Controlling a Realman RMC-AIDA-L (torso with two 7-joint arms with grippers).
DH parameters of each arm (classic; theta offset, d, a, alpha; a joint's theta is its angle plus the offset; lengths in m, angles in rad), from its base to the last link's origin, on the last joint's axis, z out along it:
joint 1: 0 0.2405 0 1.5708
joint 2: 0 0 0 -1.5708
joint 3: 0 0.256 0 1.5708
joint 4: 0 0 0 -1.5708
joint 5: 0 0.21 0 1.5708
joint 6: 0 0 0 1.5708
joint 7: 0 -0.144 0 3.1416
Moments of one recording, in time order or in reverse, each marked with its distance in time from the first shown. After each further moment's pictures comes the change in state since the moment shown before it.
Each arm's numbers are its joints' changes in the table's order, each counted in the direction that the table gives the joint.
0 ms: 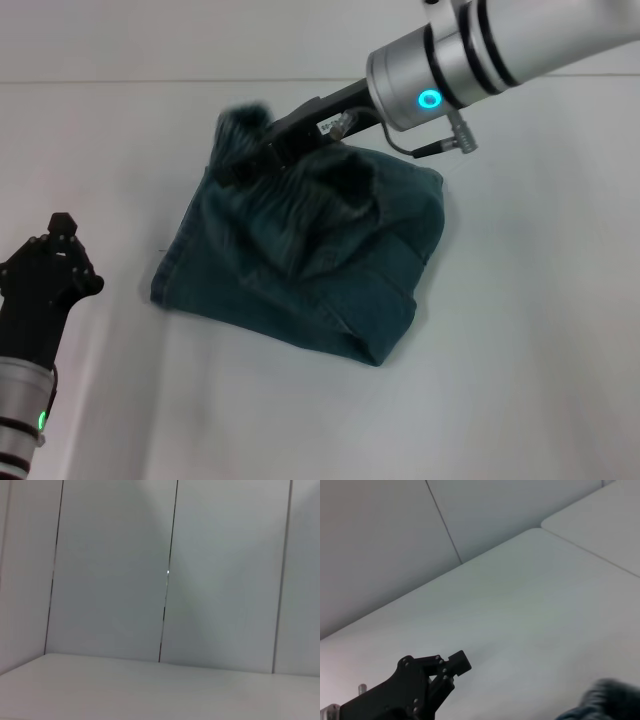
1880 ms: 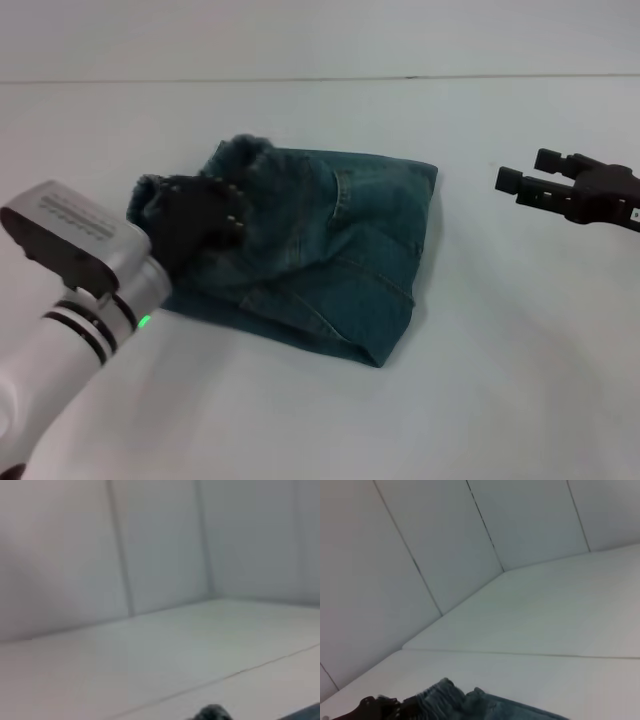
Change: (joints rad) left arm -0.314 -0.006 0.045 -0.141 0.303 0.329 0.096; right arm -0.723 -0.003 0.373 0.157 0.348 0.118 0.555
